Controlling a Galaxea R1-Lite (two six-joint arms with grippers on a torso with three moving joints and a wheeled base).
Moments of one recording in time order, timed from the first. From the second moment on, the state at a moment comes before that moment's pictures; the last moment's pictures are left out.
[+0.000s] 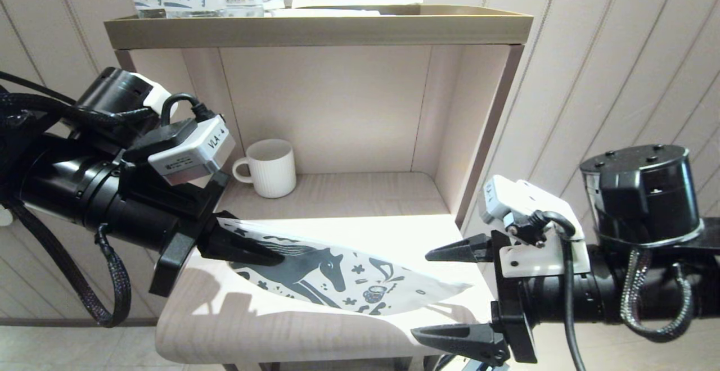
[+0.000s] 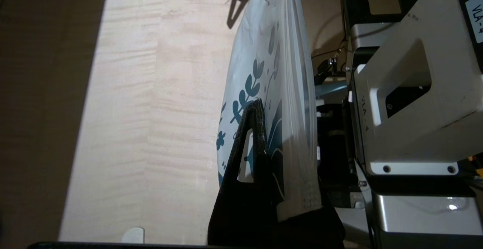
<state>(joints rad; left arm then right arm) -0.39 1.60 -1.34 0.69 -0.88 0.98 0.63 1.44 -0.82 -0.17 0.51 -0.24</state>
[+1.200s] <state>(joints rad) -0.38 1.62 -1.34 0.67 -0.88 0.99 0.64 1.50 -0.83 -0.21 0.51 -0.24</state>
